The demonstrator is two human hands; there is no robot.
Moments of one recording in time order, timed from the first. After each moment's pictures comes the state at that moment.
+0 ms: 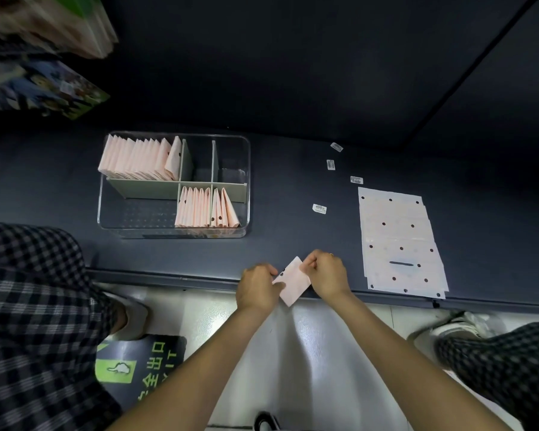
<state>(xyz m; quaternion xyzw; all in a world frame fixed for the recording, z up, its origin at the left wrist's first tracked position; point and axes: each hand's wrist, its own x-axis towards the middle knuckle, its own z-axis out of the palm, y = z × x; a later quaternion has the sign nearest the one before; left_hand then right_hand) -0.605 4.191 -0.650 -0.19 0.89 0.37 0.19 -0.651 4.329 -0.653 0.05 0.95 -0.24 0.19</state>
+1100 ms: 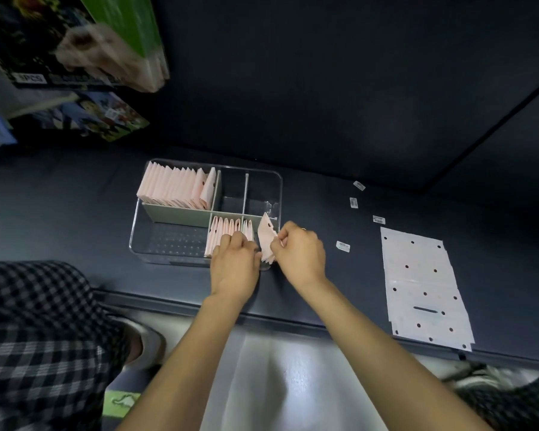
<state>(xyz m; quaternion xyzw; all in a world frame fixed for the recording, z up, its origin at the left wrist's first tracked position) -0.654 4.093 -0.617 -0.11 0.98 0.18 0.00 -0.696 4.204 -0.577 -0.06 0.97 -0.24 0.04</state>
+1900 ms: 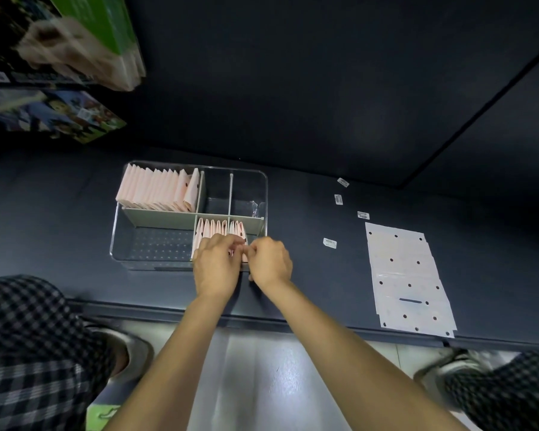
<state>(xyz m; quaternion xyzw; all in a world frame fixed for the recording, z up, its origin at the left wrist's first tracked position) -0.658 4.086 -0.622 -0.17 0.91 0.36 -0.09 -0.692 4.176 -0.604 0.00 0.96 -0.25 0.16</state>
